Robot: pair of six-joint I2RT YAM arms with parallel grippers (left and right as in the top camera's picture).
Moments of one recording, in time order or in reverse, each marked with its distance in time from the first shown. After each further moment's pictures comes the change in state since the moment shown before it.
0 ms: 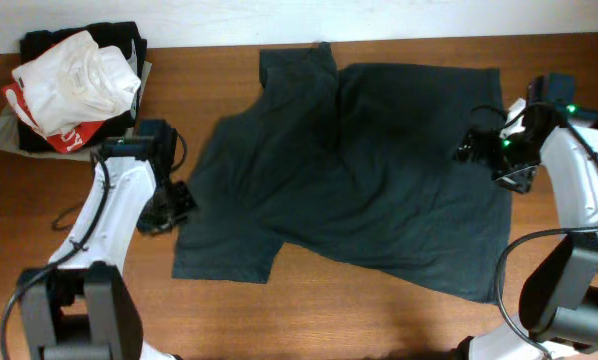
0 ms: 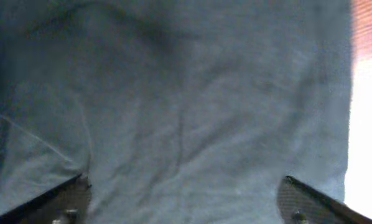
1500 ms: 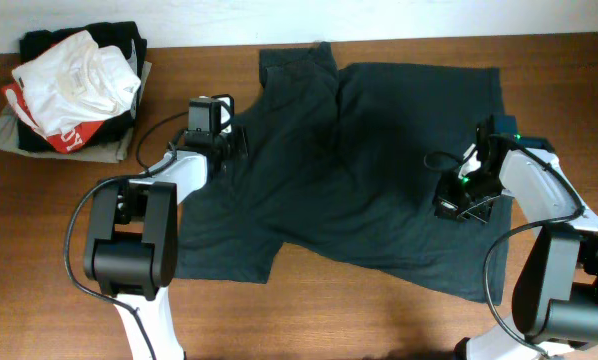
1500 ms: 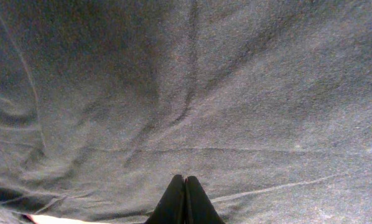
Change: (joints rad) left arm -0.126 0.409 -0.008 1.183 0.214 0.272; right arm 0.108 0.001 -0.266 0.037 -0.042 0.071
